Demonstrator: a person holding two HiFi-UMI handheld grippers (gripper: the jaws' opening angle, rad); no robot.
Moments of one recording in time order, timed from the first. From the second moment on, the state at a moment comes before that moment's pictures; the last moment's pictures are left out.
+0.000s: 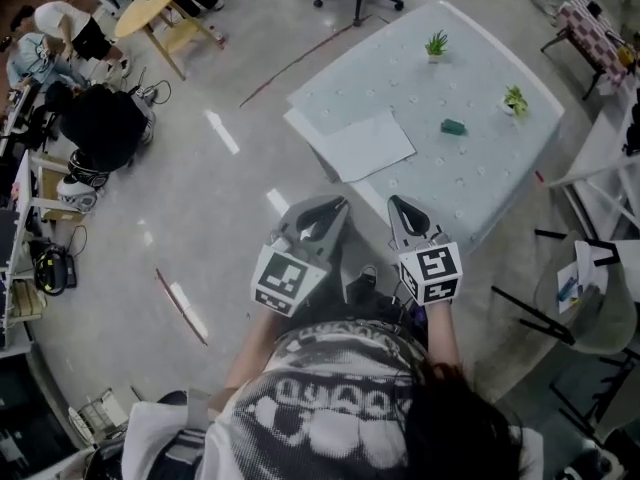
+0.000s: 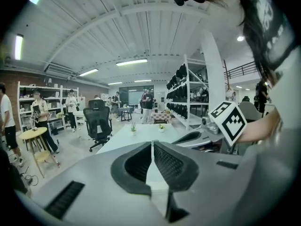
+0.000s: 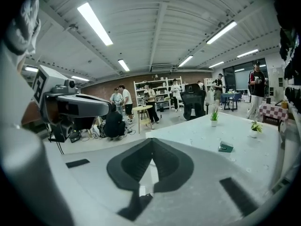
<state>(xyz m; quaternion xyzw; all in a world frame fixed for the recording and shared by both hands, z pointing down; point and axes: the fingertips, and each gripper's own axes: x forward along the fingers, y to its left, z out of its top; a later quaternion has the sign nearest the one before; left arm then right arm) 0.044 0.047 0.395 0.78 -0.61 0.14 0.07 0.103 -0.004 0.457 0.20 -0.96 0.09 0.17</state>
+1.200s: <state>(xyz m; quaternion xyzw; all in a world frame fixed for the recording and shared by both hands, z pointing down) -0.137 -0.184 0.440 0.90 -0.41 0.16 0.07 -0.025 -0.131 0.660 0.27 -0.83 0.19 0.45</state>
